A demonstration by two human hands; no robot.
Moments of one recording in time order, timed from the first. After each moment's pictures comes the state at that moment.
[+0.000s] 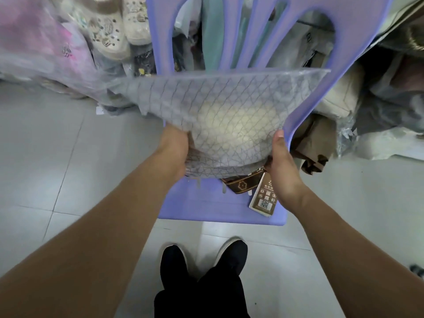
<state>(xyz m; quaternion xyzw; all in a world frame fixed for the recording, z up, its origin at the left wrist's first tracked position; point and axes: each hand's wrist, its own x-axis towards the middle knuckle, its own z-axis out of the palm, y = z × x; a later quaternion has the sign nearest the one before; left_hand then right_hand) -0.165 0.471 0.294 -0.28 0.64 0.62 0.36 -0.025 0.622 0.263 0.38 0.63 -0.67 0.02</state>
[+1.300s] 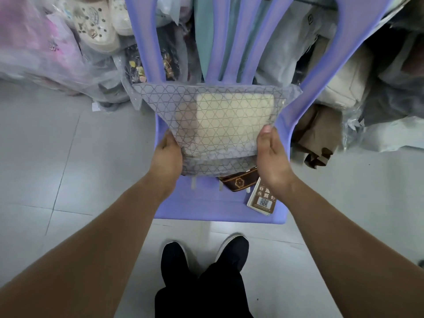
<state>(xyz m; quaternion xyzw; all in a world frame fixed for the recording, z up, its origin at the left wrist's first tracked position) -0.142 0.465 0.249 -0.24 0.74 0.54 0.33 -0.039 0.624 0.249 0.43 0.75 -0.50 0.02</state>
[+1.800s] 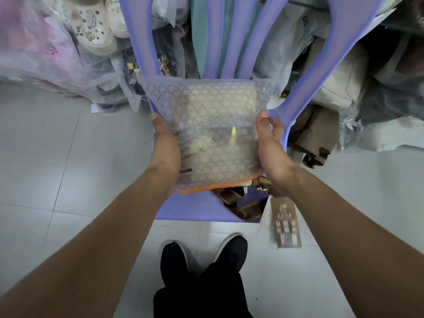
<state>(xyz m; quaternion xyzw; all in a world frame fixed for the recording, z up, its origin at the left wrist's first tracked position) -0.146 0.474 0.276 -0.28 0.67 0.59 0.36 -0.053 0.639 0.271 0.46 0.63 -0.62 0.11</state>
